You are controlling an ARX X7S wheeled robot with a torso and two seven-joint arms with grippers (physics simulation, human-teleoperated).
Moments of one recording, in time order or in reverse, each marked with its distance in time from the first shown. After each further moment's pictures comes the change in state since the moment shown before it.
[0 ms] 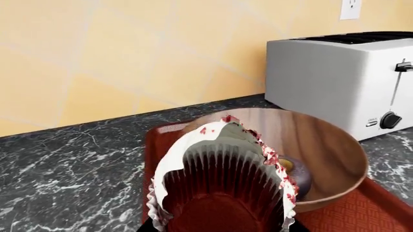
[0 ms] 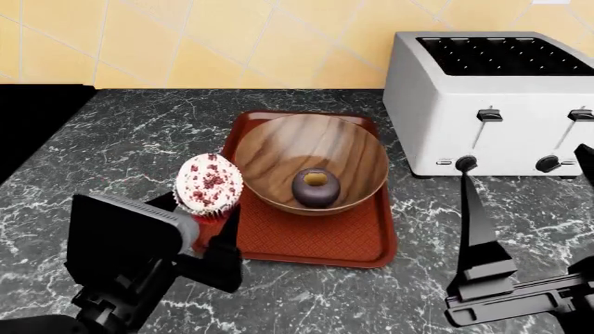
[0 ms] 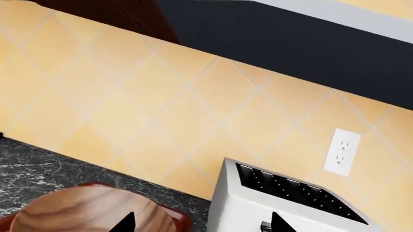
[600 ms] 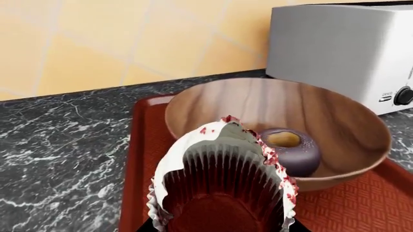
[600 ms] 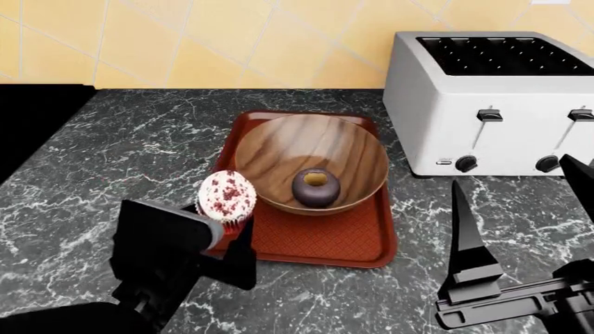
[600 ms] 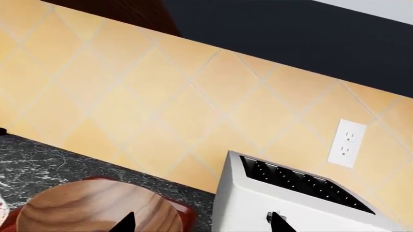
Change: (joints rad) left arm 0.145 0.125 -0.030 -0.173 -0.053 0.074 0.045; right arm -0.045 -0.058 0.022 0.000 -0.014 0.046 0.000
